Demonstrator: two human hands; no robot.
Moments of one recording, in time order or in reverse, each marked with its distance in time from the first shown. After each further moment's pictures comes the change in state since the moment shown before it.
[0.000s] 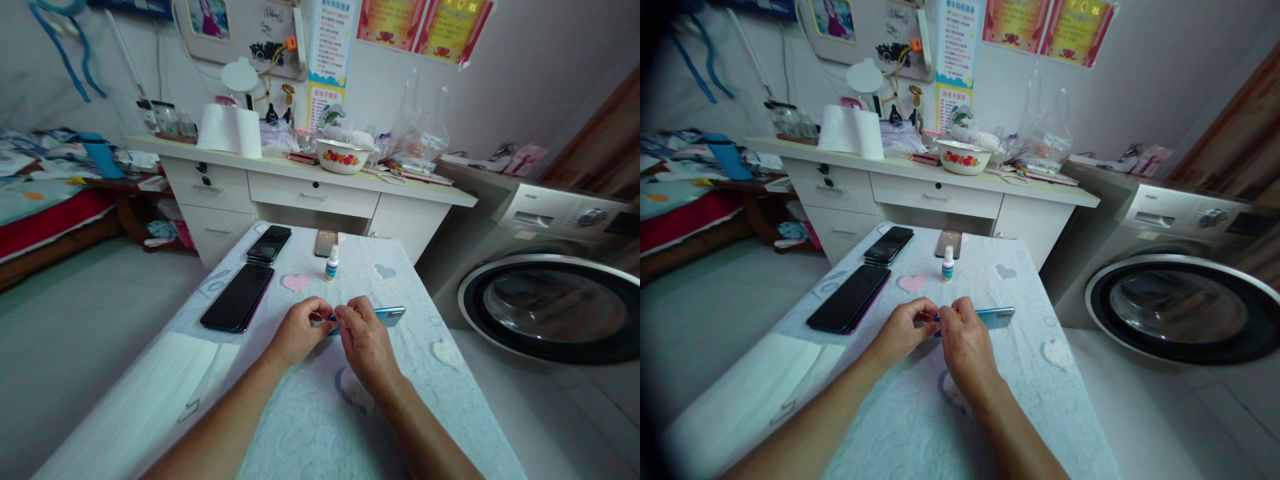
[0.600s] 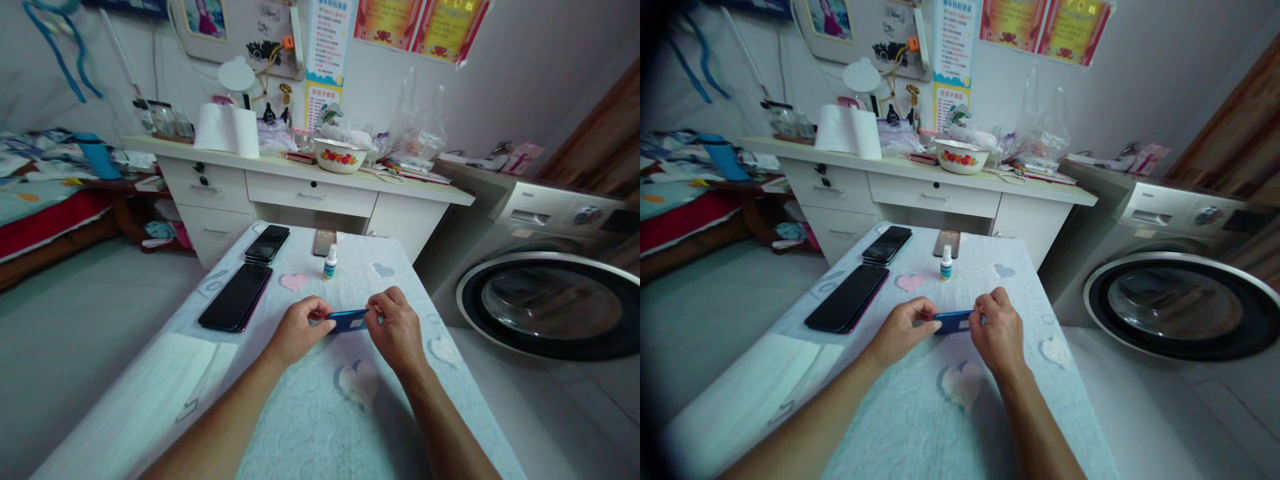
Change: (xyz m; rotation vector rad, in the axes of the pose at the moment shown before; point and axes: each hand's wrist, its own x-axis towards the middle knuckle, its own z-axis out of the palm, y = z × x) left_hand -0.002 0.004 0.001 0.039 0.006 0.005; right_hand 0.001 0.036 -0.028 -0.137 0.077 0.203
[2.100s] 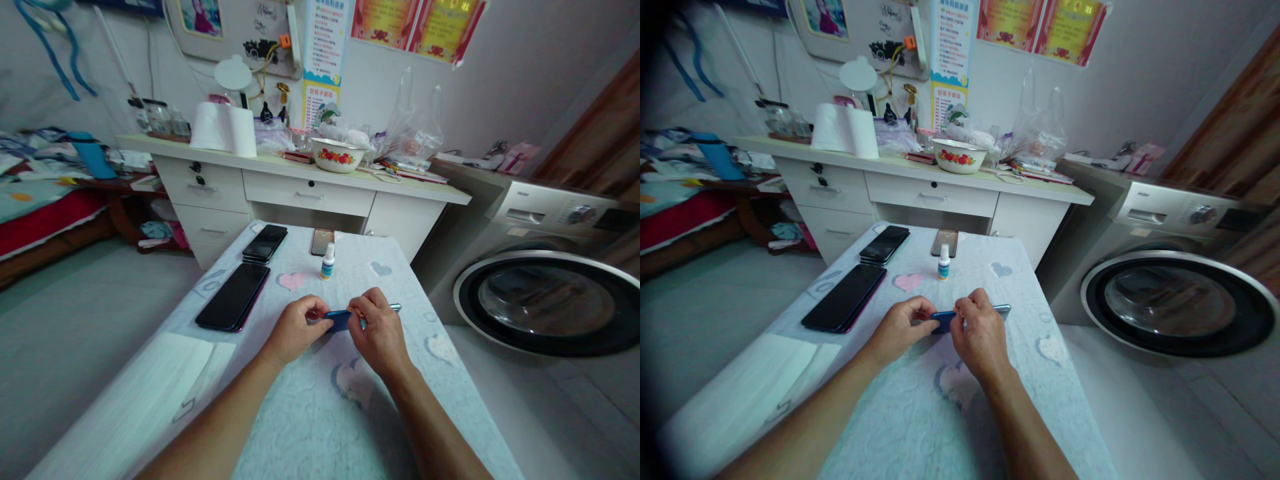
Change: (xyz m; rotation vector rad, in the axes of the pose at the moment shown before) left_hand 0.000 -0.001 0.002 0.011 -0.011 -0.015; right_hand -0.006 -0.019 0.007 0.135 -0.047 -0.105
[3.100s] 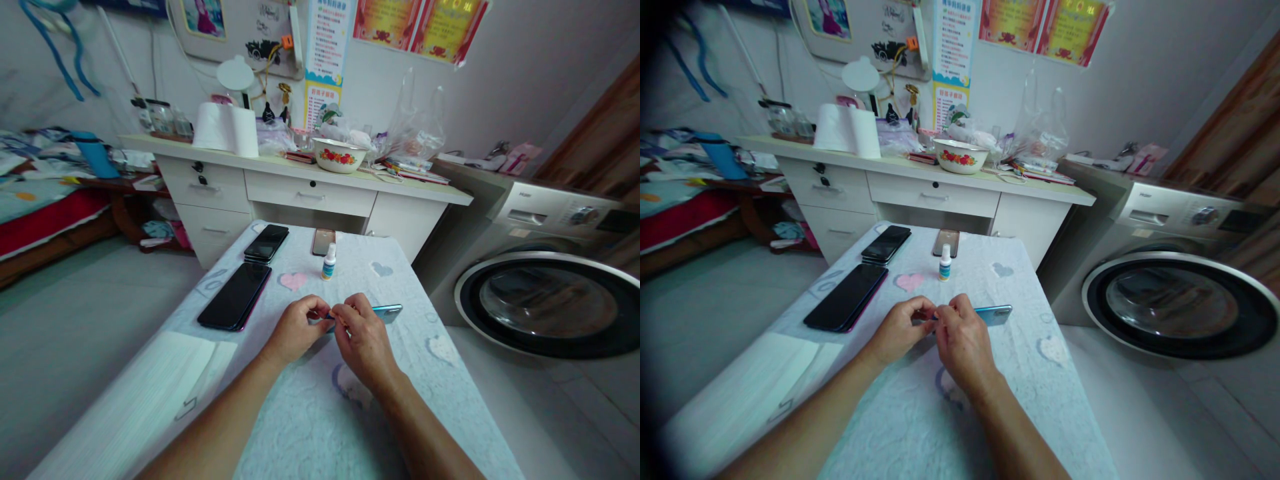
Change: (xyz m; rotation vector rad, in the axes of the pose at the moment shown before) left_hand 0.000 -0.001 0.002 -0.056 0.011 0.009; right_hand -0.006 -0.016 0.013 0.072 -0.061 -0.096
